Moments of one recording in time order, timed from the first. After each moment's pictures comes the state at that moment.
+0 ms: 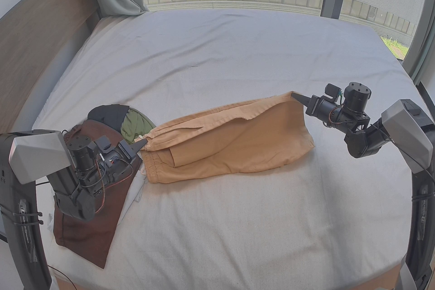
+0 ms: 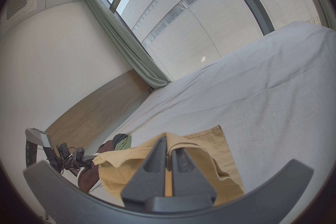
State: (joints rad) left arm -0.08 2.33 -0.71 -1.55 -0.43 -0.84; right arm 0.11 2.41 -1.43 -1.02 0.59 0.43
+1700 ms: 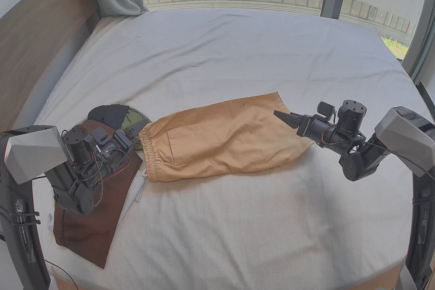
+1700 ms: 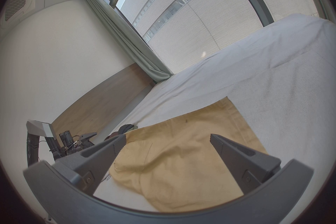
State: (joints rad) left arm -0.08 2.30 -0.75 -1.55 -0.38 -0.88; right arm 0.19 2.36 -1.15 -1.22 0.53 0.43
